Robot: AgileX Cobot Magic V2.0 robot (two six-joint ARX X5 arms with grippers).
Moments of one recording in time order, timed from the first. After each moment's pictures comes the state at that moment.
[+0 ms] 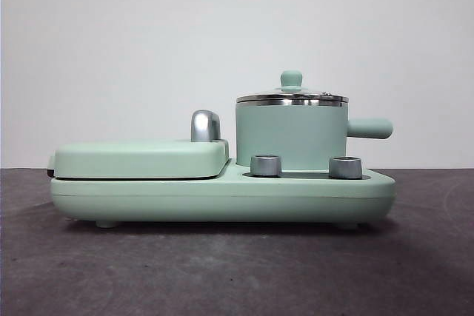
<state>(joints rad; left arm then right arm) -0.01 0.01 0.03 -0.18 -0.11 0.02 0.03 0.08 0.27 -0.21 -0.15 -0.06</state>
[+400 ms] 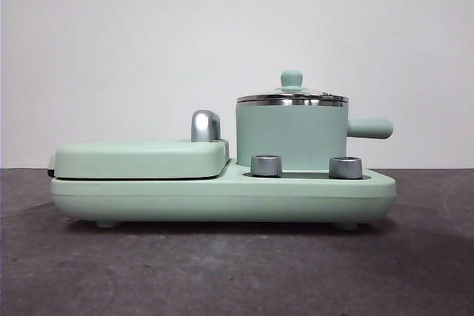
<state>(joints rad) -0.01 0.01 0.03 -0.18 -0.11 0.02 0.02 0.00 0.04 -0.19 -0.03 -0.06</state>
